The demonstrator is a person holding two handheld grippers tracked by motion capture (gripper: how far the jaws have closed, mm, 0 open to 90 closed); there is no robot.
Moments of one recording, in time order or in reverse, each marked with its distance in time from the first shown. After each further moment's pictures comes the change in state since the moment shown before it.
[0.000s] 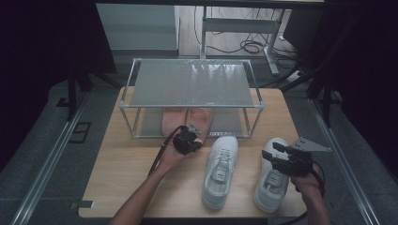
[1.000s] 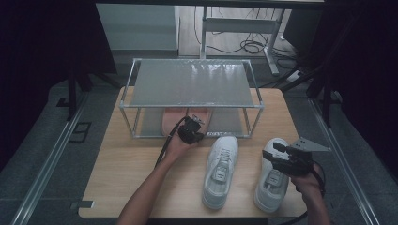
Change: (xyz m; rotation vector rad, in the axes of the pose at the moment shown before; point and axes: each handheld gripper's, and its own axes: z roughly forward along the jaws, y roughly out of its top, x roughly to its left) left arm 0.025 0.025 0.023 0.008 0.031 -0.033; right arm -0.002 -0.001 0.000 0.001 -0.002 0.005
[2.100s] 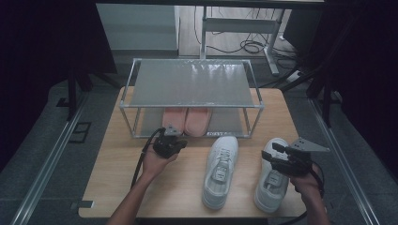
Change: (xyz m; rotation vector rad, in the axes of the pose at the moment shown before) left arm -0.009 -0.074 -0.086 -0.168 0.019 -0.063; right arm 0.003 -0.001 0.002 0.008 0.001 -0.004
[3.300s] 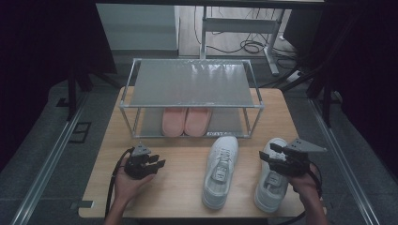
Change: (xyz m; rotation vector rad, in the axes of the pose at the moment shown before) left arm 0.010 -0.073 -0.053 -0.001 0.046 -0.135; right arm 0.004 0.001 0.003 0.007 0.008 -0.012
